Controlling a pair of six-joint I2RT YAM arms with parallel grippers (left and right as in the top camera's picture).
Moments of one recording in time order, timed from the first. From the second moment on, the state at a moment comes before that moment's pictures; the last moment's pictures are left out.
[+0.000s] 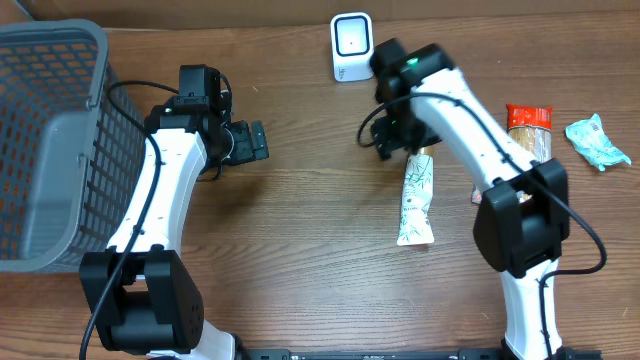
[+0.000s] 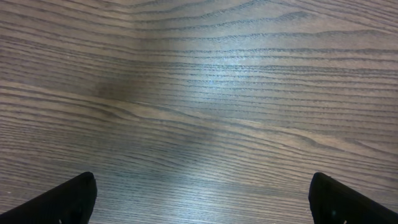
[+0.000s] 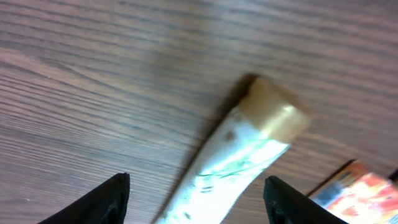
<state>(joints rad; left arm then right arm) 0.01 1.72 1.38 -0.94 0.05 -0.23 0.48 2.22 2.03 -1.39 0.05 0.18</state>
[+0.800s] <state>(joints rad) 0.01 1.72 1.38 -0.94 0.05 -0.23 0.56 2.20 1.71 -1.33 0.19 0.55</state>
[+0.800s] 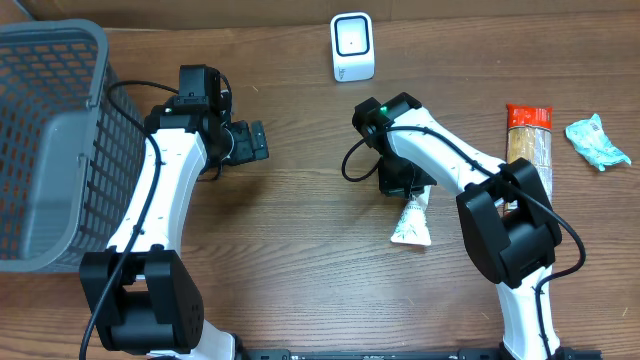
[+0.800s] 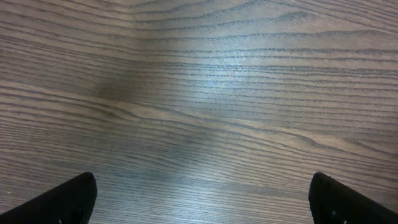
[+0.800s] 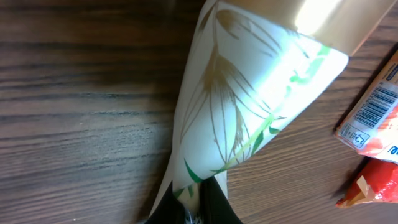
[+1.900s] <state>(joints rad) 0.01 1.72 1.38 -0.94 0.05 -0.23 0.34 2.15 1.48 -0.98 -0.63 0.27</state>
